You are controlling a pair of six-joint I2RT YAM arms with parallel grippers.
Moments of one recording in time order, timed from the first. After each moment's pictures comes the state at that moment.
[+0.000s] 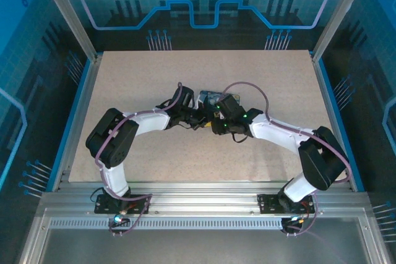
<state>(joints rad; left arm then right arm) -0.54 1.84 1.03 0.10 0.67 -1.07 0.68 1.55 0.99 -0.44 0.03 0.44</state>
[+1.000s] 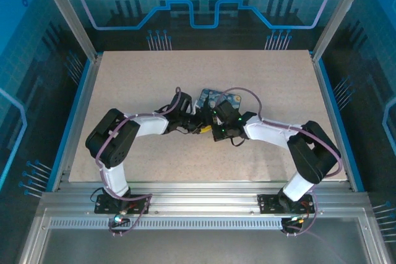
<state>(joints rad) -0.53 1.84 0.92 0.16 0.65 -1.06 0.69 1.64 0.94 -0.39 0.01 0.40</state>
